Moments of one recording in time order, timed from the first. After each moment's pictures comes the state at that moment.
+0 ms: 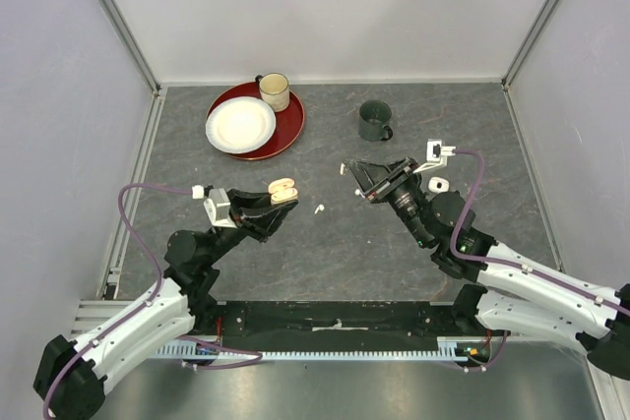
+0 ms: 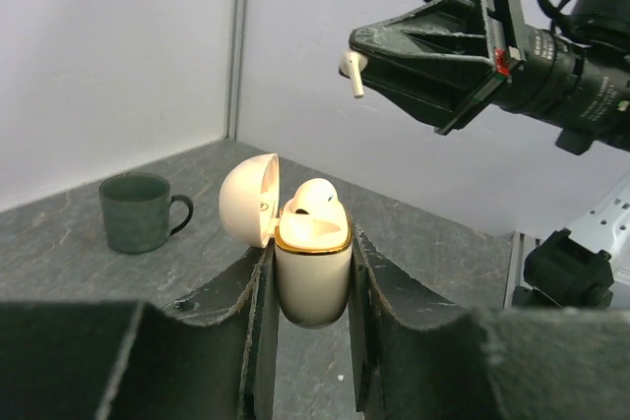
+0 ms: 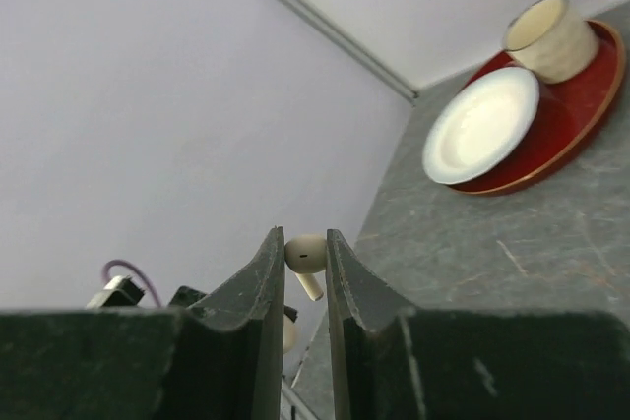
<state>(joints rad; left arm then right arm) -0.66 0.58 0.20 0.82 0.30 -0.30 0.97 0.86 0.66 0.38 0.42 0.88</state>
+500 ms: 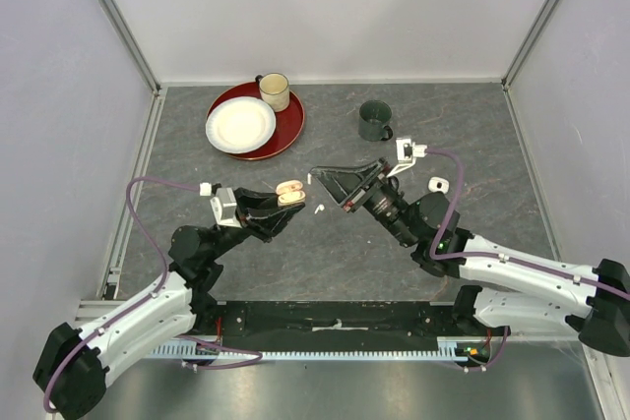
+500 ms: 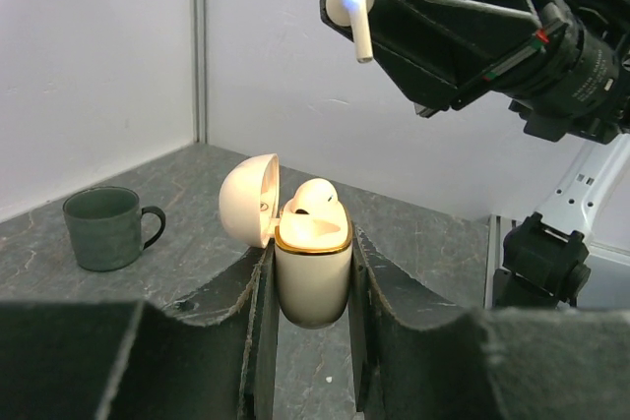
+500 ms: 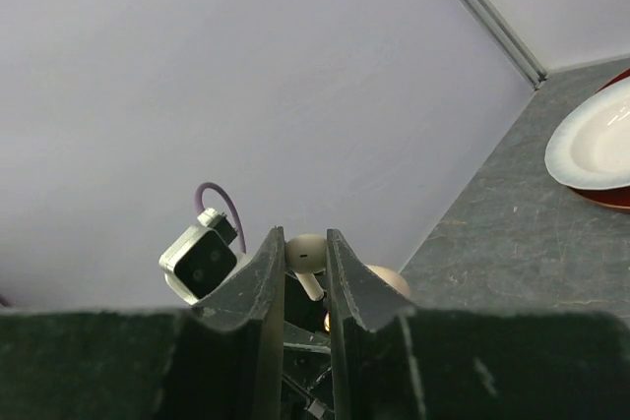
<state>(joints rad) -0.66 0.67 0.21 0.93 0.40 -0.30 1.07 1.01 0.71 0.65 0.25 0.80</state>
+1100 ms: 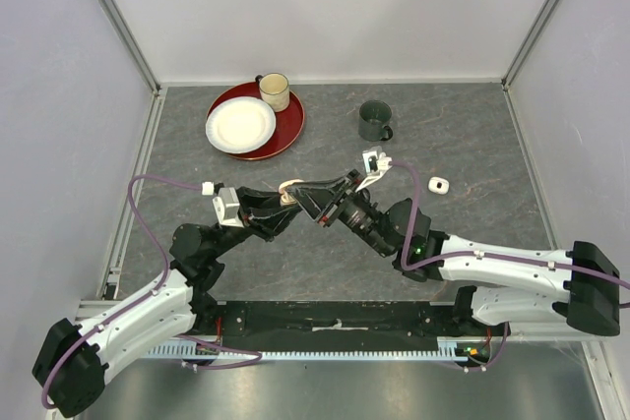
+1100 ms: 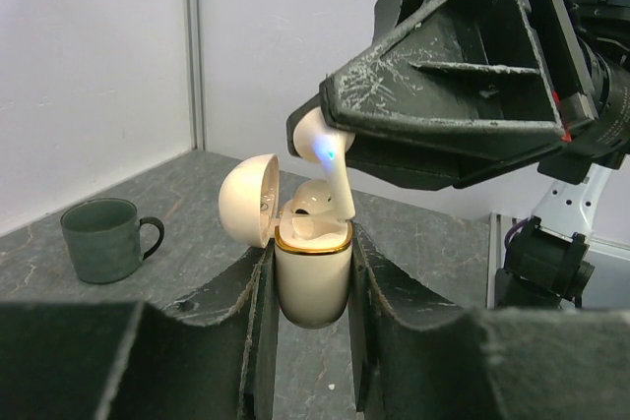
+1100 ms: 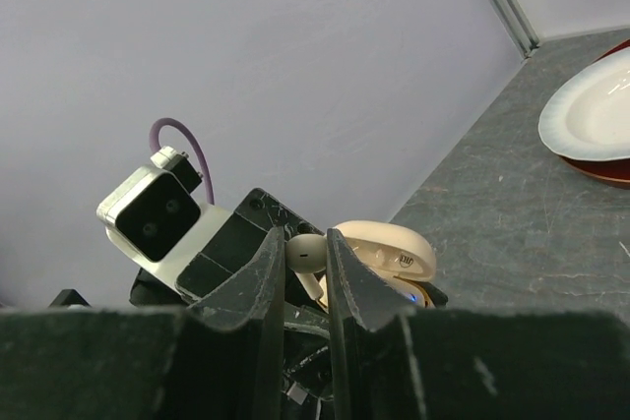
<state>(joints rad) -0.68 0.70 0.24 0.93 0.40 -0.27 1.20 1.16 0.76 0.69 0.30 0.67</state>
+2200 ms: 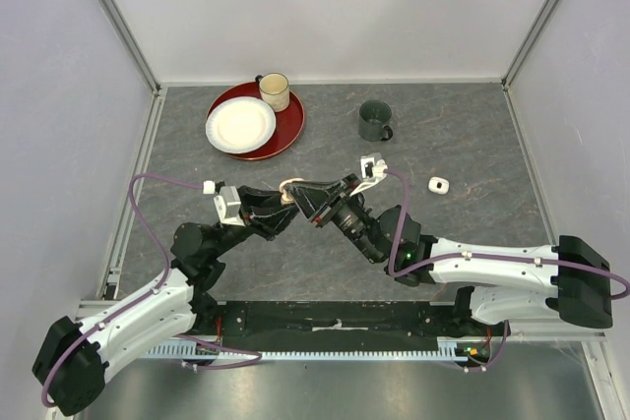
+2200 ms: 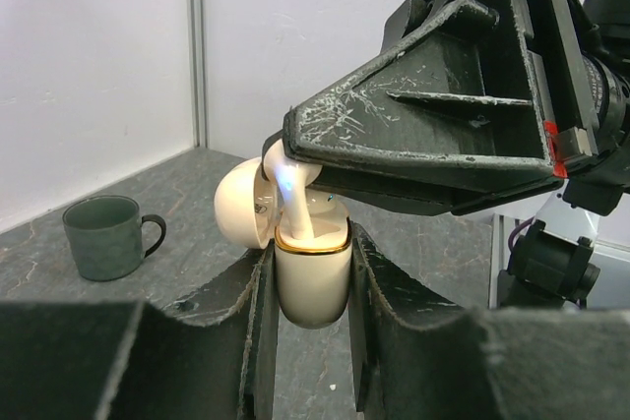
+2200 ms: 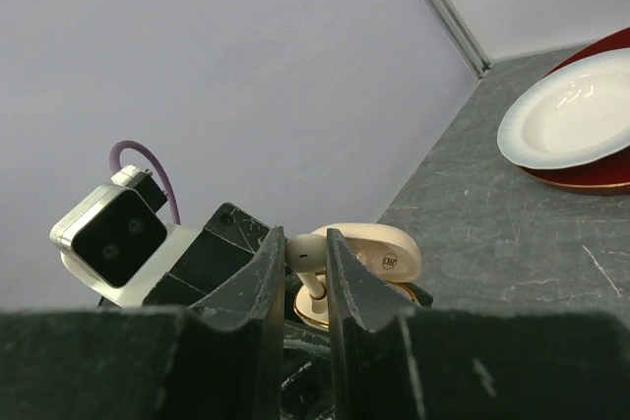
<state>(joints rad) -0.69 0.71 0.25 0.94 0.39 -0.27 1.26 1.22 0.76 0.76 0.47 0.62</state>
